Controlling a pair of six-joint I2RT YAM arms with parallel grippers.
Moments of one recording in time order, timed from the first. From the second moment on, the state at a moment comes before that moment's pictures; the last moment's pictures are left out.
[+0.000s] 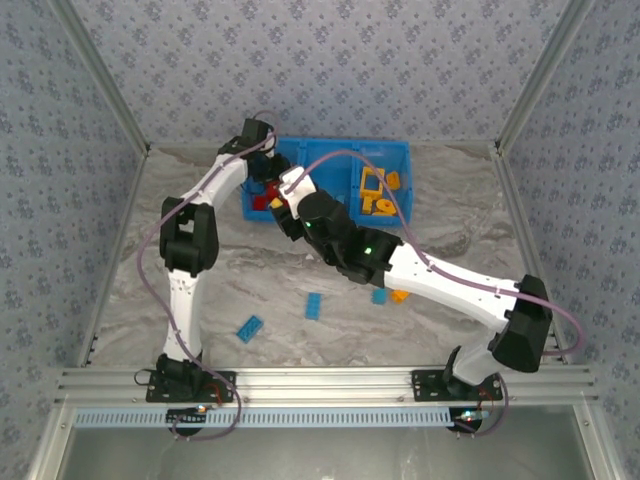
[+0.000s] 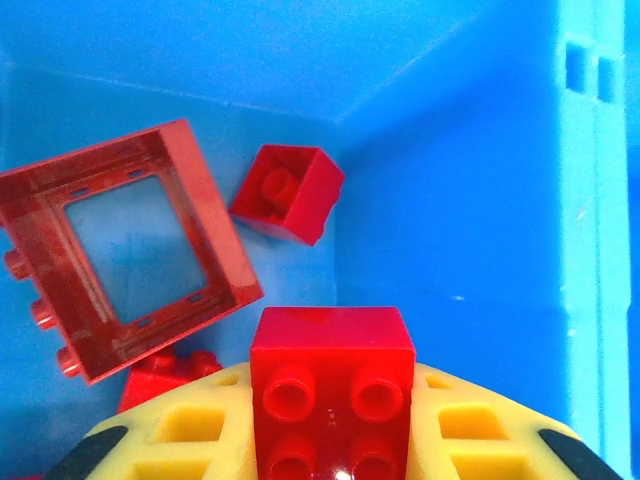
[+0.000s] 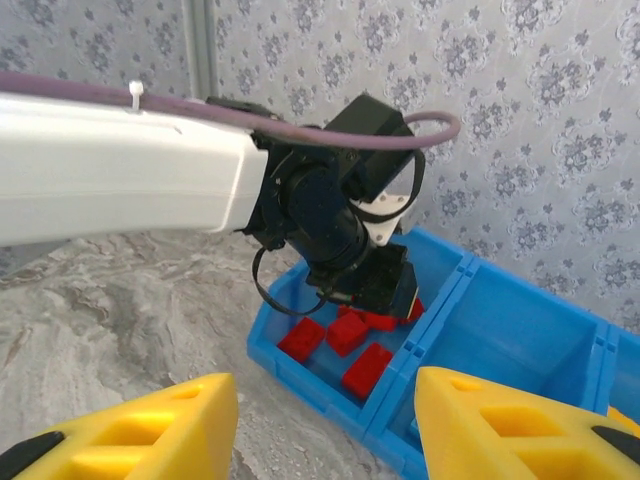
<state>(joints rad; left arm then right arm) -0.30 2.32 2.05 -0.65 0.23 -0.44 1.06 1.52 1.39 -0.17 0.51 0.03</state>
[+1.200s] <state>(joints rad) -0.30 1.85 1.77 -0.69 0.17 -0.49 1.08 1.61 1.52 -0.39 0.69 0.14</state>
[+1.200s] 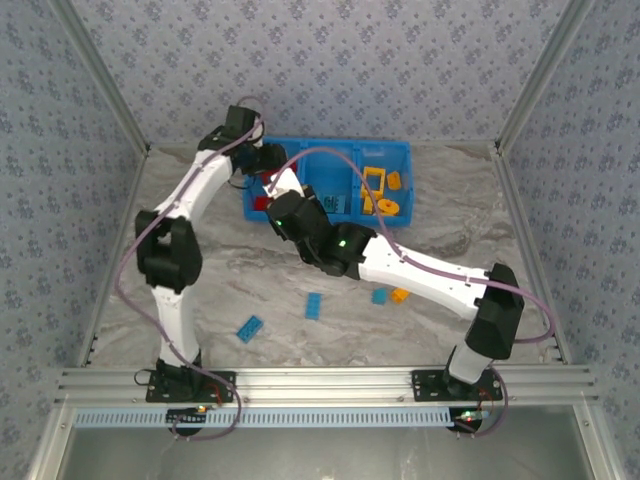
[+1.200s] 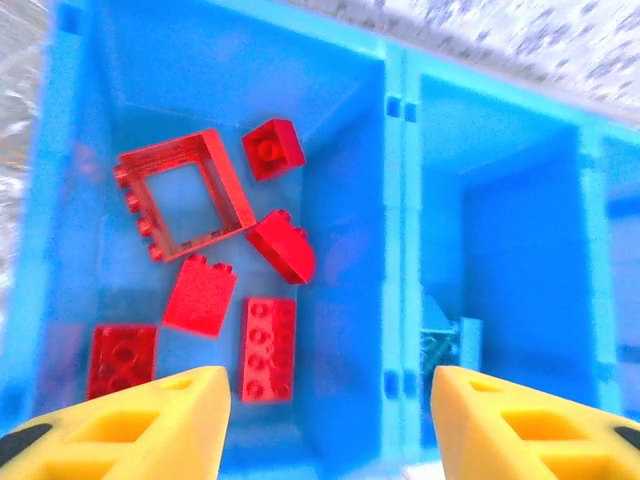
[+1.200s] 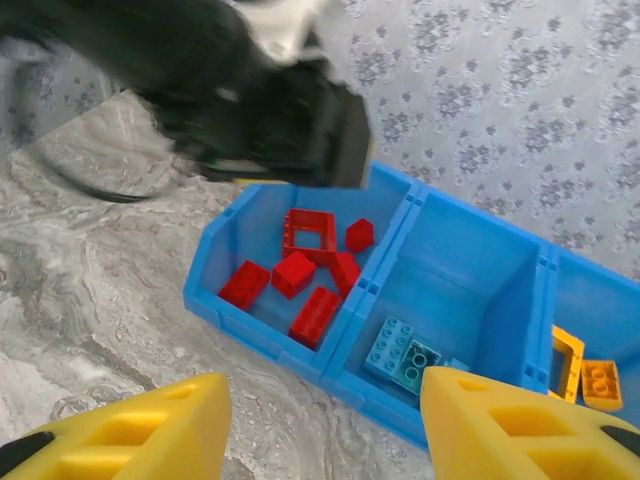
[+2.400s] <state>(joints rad) -1.44 1.25 1.15 -0.59 -0.38 -0.43 0.49 1.46 0.79 -0.71 0.15 1.10</state>
